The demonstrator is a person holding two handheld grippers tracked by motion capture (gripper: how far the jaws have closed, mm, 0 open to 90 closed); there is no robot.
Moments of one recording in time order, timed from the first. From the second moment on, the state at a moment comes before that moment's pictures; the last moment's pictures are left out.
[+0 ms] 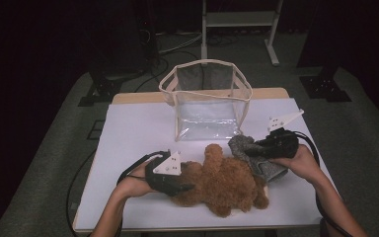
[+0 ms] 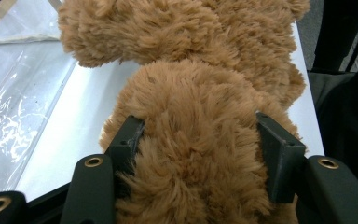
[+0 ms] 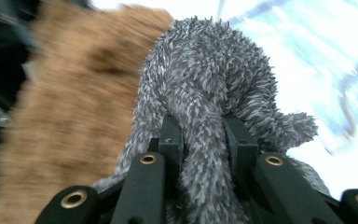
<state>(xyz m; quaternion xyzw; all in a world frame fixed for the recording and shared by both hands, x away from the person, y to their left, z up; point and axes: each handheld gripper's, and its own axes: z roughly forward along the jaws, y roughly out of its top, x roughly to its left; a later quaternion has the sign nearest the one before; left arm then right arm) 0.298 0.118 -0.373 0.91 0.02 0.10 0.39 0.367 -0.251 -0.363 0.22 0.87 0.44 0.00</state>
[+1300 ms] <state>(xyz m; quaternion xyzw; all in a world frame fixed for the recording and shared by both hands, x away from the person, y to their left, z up) 0.303 0.107 -0.376 0.91 0.05 0.11 0.39 0.310 -0.242 -0.367 0.17 0.88 0.45 0.01</state>
